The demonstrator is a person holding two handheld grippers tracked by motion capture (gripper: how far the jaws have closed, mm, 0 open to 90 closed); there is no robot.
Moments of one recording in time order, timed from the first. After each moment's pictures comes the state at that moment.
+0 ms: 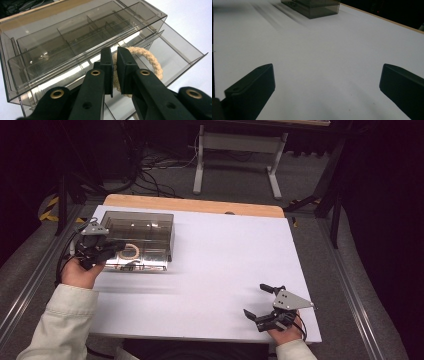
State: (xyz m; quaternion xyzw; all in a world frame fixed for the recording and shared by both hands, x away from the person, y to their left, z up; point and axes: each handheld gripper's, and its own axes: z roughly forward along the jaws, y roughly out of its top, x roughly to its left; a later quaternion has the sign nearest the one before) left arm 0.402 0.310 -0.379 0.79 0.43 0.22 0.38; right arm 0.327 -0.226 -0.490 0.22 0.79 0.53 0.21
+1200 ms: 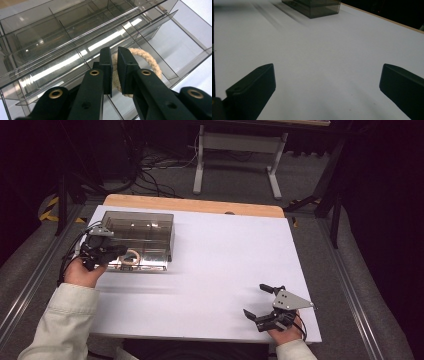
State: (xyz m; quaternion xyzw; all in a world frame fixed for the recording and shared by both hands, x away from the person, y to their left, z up) left arm 0.413 0.310 -0.395 0.81 0.45 0.18 0.34; right arm 0.326 -0.226 -0.490 0.22 0.79 0.53 0.21
